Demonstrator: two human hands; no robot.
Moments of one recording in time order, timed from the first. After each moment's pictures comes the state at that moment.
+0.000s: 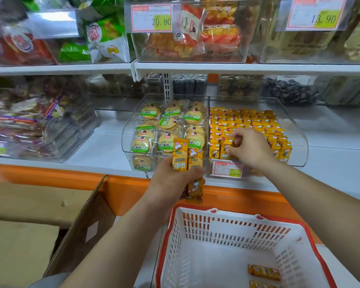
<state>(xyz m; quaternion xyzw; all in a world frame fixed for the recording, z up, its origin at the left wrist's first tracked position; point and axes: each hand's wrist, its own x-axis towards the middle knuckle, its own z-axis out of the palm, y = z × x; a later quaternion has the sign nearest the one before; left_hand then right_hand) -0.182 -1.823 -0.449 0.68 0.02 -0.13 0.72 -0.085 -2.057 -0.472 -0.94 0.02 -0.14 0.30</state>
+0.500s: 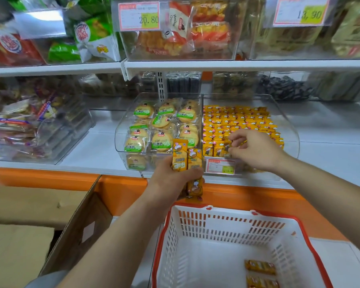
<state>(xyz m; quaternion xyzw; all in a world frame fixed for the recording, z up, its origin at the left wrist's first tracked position) -0.181 -1.834 -0.454 0.69 0.02 -0.15 0.71 -0.122 -2.077 -0.447 -0.95 -0.02 -0.05 0.30</state>
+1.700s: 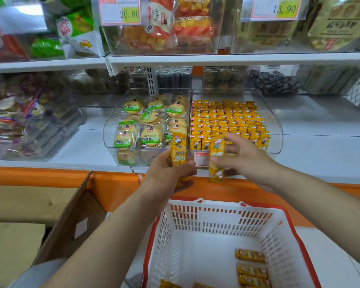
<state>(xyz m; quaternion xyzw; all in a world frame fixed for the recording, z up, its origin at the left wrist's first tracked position) -0.190 -1.853 -0.454 0.65 0.01 -0.15 0.74 -0.182 -2.063 -0.445 -0.77 -0.01 0.08 0.63</state>
